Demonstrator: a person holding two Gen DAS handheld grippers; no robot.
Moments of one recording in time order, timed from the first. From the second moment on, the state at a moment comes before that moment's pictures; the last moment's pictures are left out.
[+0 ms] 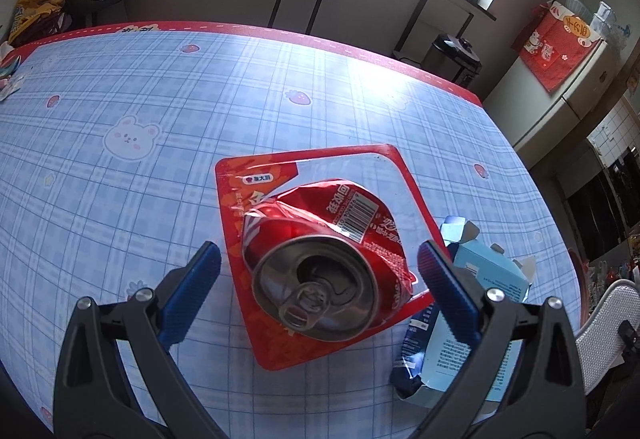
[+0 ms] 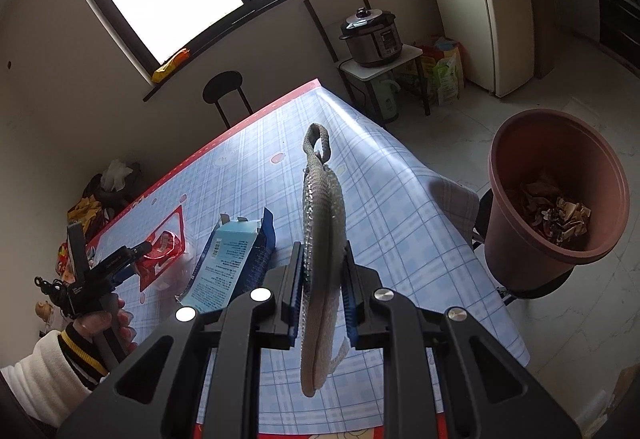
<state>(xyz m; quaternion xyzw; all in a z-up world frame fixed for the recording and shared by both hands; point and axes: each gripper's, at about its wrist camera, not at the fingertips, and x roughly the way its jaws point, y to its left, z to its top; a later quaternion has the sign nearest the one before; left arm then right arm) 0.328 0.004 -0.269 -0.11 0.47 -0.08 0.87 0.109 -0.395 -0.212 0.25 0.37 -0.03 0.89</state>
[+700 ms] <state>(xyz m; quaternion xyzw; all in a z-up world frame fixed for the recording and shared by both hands) 0.314 0.035 -0.266 -0.15 0.50 -0.08 0.85 0.113 -0.398 -0.209 0.25 0.37 -0.02 0.90</state>
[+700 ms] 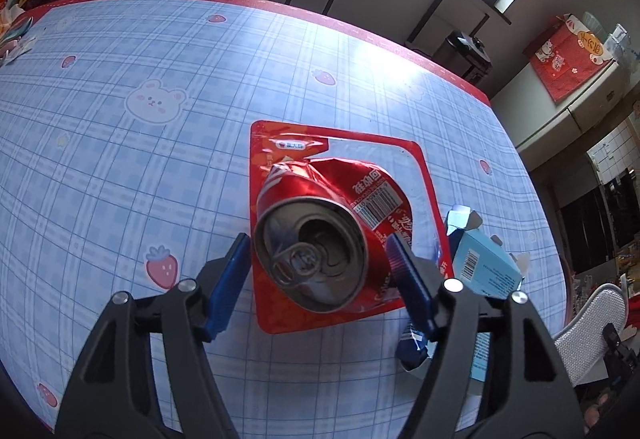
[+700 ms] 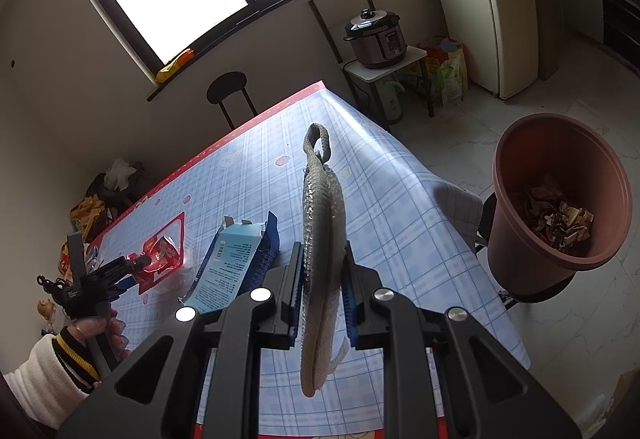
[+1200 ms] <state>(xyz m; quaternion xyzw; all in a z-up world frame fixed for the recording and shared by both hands) 0.272 0.061 -0.238 -0.14 0.47 -0.10 0.87 0.117 -0.392 -0.207 0.25 0.36 0.00 0.90</state>
